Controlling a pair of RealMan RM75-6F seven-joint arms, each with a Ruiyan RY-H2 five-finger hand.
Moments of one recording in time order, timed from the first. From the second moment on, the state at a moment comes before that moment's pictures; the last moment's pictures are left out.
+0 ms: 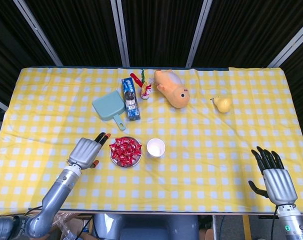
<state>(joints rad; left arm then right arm) -0.65 -1.41 -0.18 -1.90 0.84 1.04 0.96 0.10 -1.12 0.02 -1.68 -1.51 1.40 -0.09</state>
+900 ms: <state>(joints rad) -0.90 -1.73 -0.17 -1.61 0.59 1.08 1.05 0.11 -1.10 0.02 -1.69 -1.49 1.38 -0.04</state>
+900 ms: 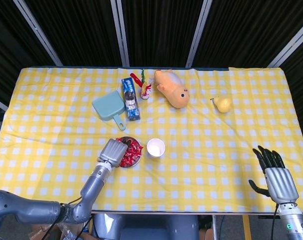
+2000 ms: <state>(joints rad) -0.93 -1.68 -0.18 -1.62 0.67 1.13 0.98 0.11 -1.10 0.02 -1.69 -1.48 1.38 -0.04</state>
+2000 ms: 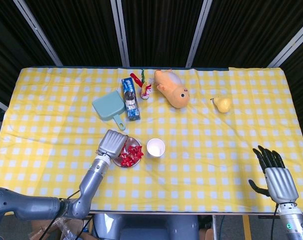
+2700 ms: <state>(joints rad) -1.13 -1.76 -0.33 -1.65 0.55 1.16 1.06 0.11 -1.10 0.03 -1.70 -1.47 1.37 -0.02</state>
